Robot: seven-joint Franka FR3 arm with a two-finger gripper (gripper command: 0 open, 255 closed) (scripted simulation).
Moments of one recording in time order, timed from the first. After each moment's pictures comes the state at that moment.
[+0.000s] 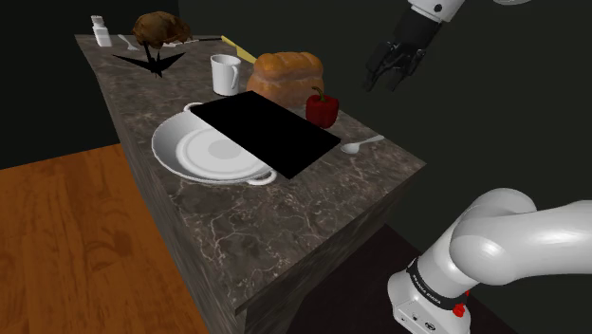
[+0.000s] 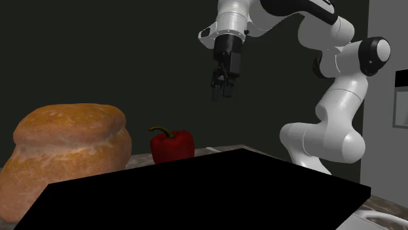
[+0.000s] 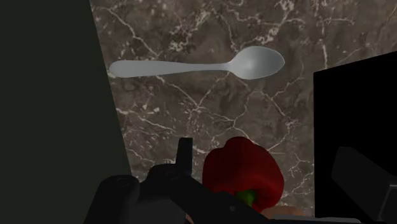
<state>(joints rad) -0.01 -0.76 -0.05 -2.29 0.03 1.71 0.09</state>
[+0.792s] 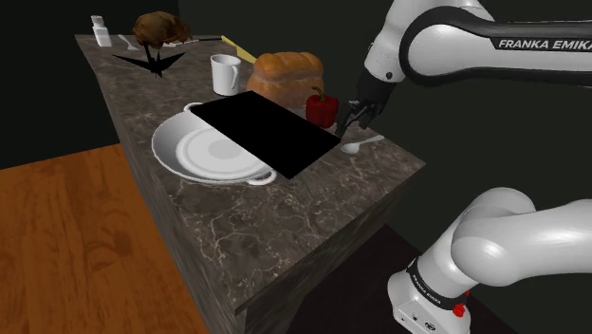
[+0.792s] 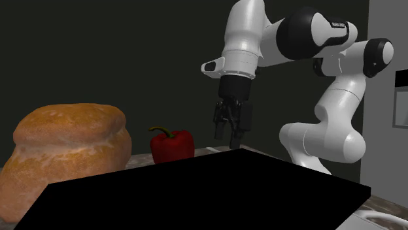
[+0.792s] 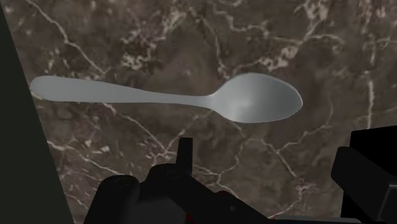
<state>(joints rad) 0.02 -0.75 0.08 -2.57 0.00 1.97 0.14</state>
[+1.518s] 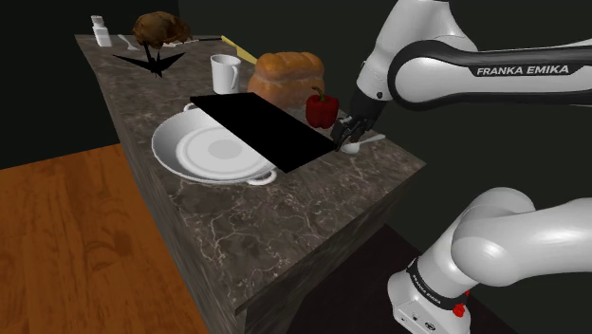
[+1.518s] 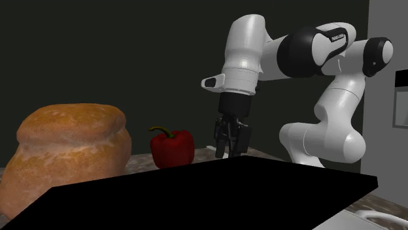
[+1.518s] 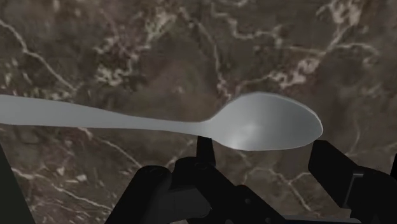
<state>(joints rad) 0.02 -0.74 0.09 -2.66 0.00 2.07 0.15</state>
